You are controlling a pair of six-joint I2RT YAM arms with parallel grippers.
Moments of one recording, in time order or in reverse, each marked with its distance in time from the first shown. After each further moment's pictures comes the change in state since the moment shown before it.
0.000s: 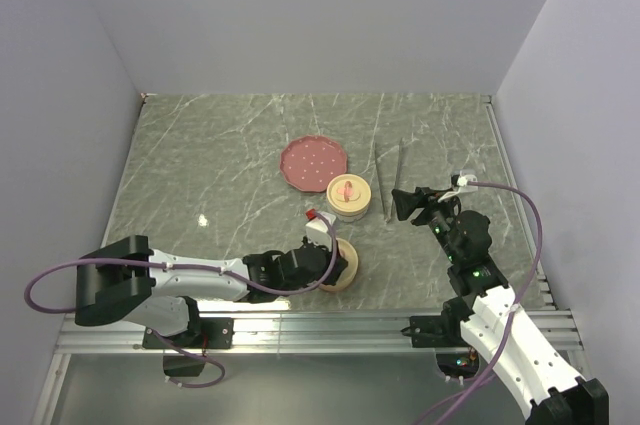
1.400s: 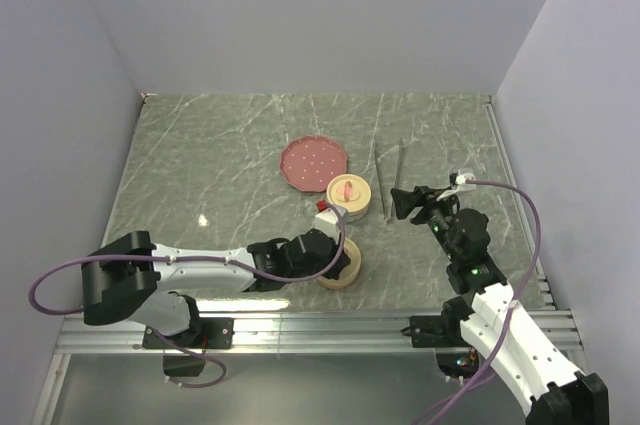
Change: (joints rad) left arm 0.069 0.035 0.094 -0.111 0.159 0.053; right arm 0.000 0.035 0.003 0.028 -0.005 -0.001
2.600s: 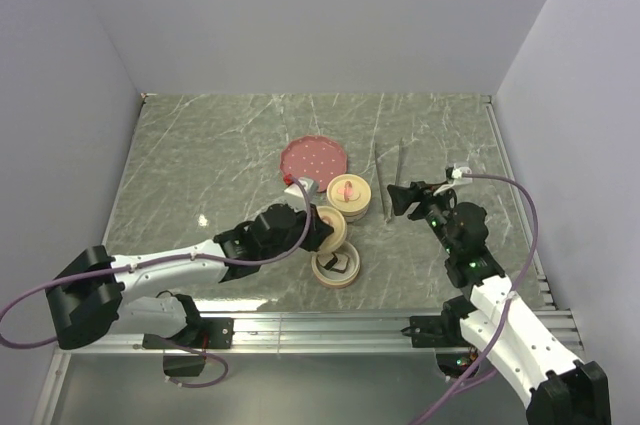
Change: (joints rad) left arm 0.225 -0.201 -0.083 0.092 0.080 0.095; right arm 0.000 0.083 0.039 0.040 -0.040 -0.011
